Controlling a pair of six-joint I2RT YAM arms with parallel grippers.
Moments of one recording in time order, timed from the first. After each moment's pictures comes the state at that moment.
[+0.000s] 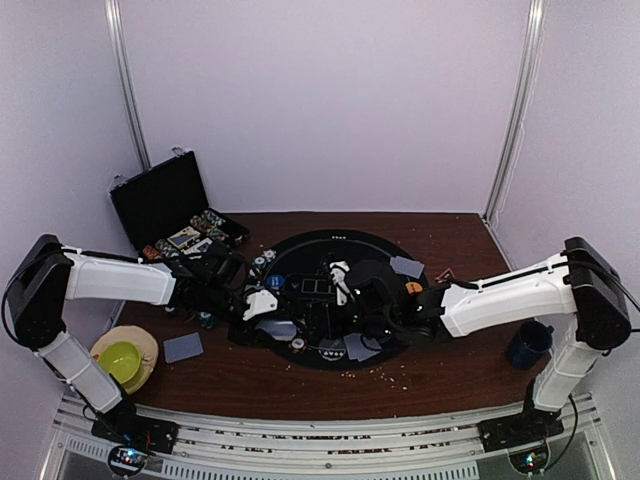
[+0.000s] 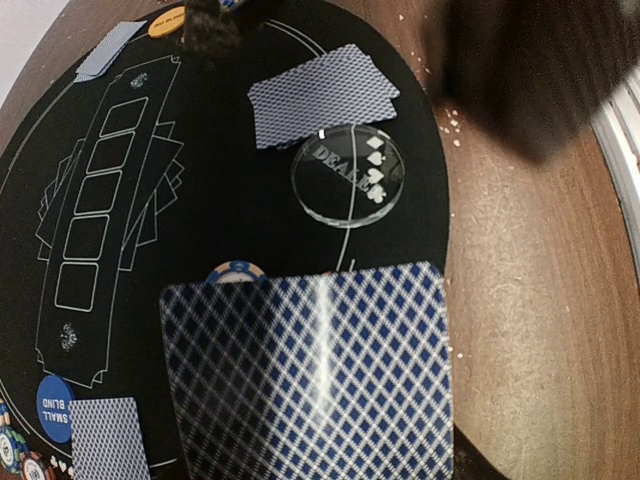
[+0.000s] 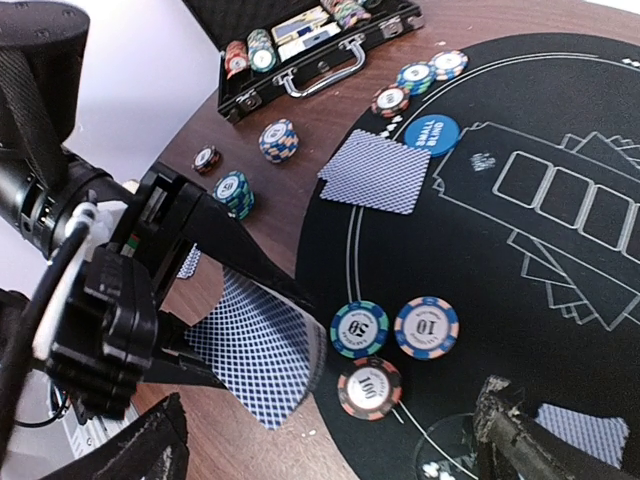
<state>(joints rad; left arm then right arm) -0.68 1.58 0.85 -0.23 0.49 0.82 1.10 1.67 0.99 0.17 0.13 0.60</state>
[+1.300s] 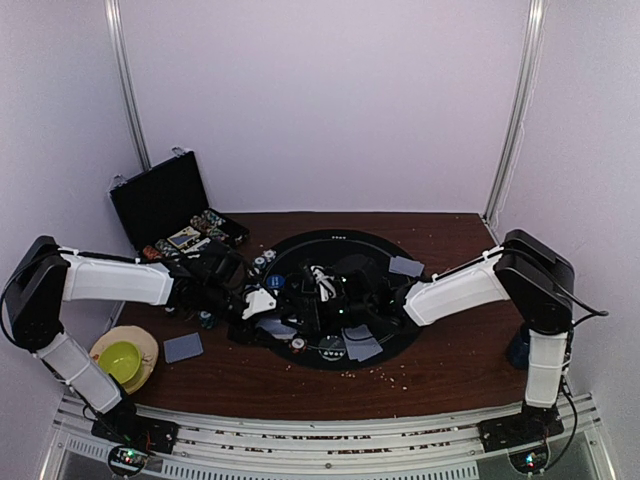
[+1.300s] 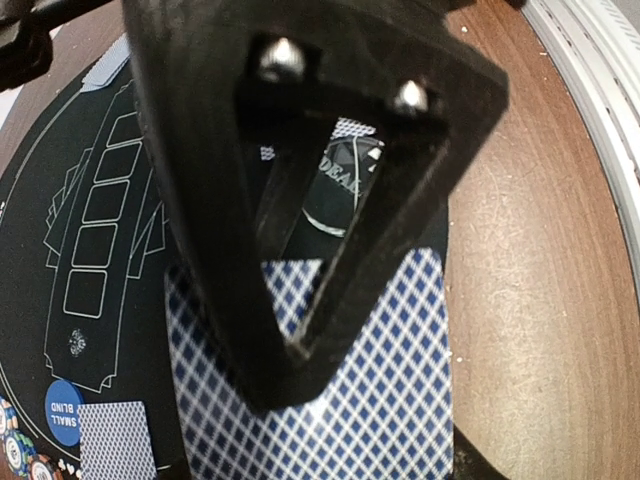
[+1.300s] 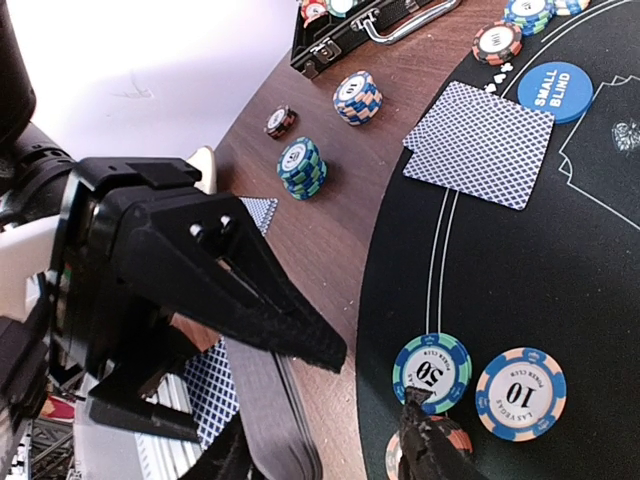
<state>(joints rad) -0.69 1.56 0.85 -0.23 0.51 0.82 0.95 1.98 1.11 0.40 -0.34 0.63</state>
